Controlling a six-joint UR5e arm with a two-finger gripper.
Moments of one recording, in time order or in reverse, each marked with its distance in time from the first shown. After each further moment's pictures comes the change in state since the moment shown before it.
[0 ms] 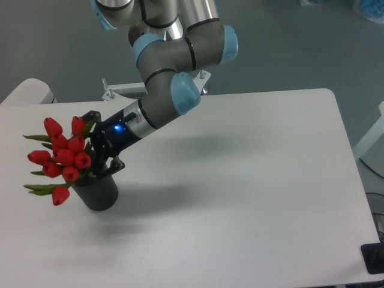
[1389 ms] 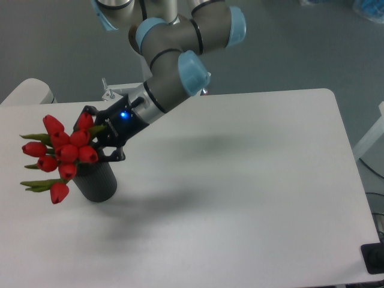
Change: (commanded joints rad) arm 0.054 0.123 0.012 -0.005 -0.089 -0.195
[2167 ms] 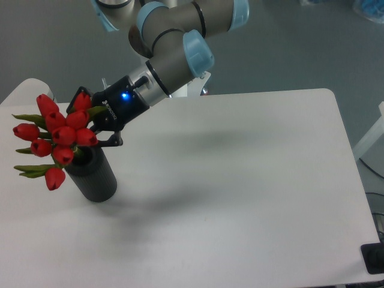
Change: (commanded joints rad) arm 0.052 0.012 0.031 0.003 -0.115 -0.037
